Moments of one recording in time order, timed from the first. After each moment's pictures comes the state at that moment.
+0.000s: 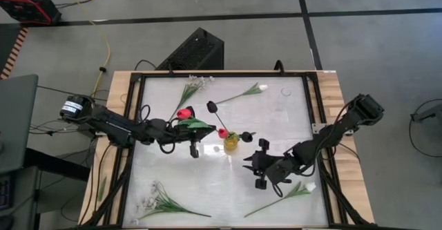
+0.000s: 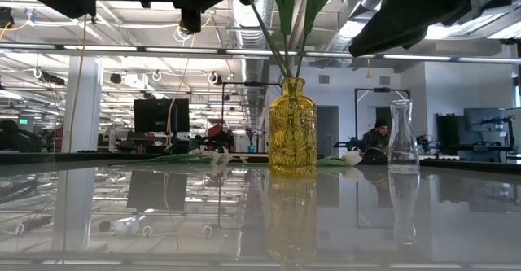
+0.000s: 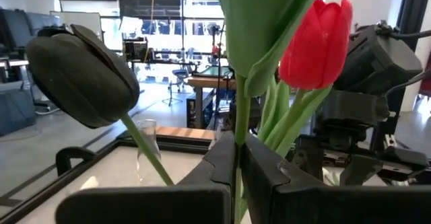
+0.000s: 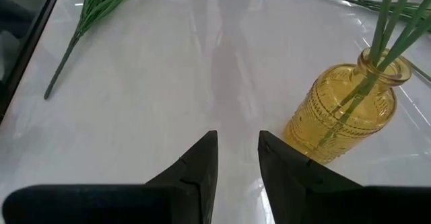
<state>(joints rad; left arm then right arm) -0.18 1.38 0.56 1.00 -0.35 0.02 0.56 1.48 0.88 -0.13 0.57 0.44</state>
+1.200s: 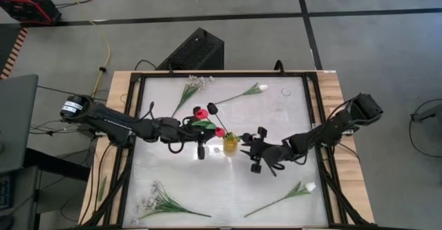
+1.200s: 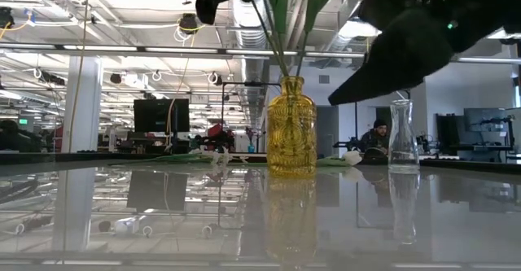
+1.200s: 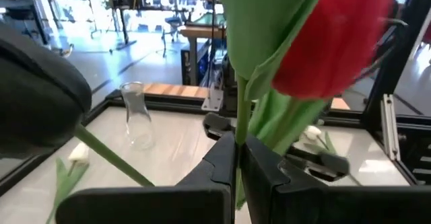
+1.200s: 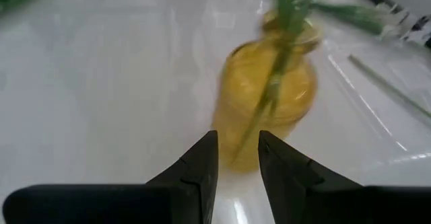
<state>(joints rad) -0.18 1.38 0.79 0.53 -0.32 -0.06 0.38 1.49 0.60 0.30 0.57 0.24</state>
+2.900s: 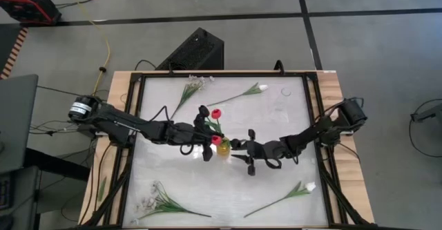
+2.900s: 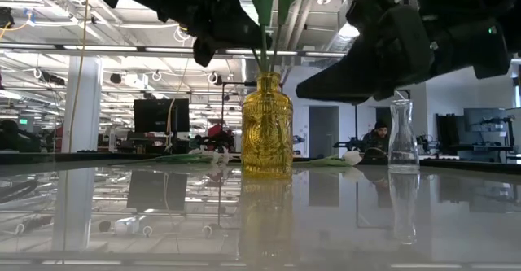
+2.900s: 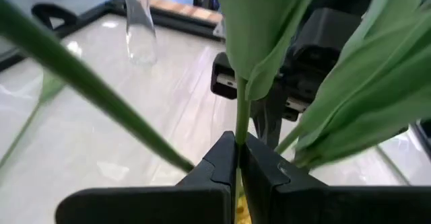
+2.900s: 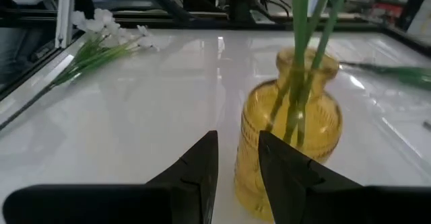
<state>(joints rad) -0.16 1.49 0.81 0.37 -0.32 -0.29 0.32 1.71 0.53 0.91 0.37 0.11</state>
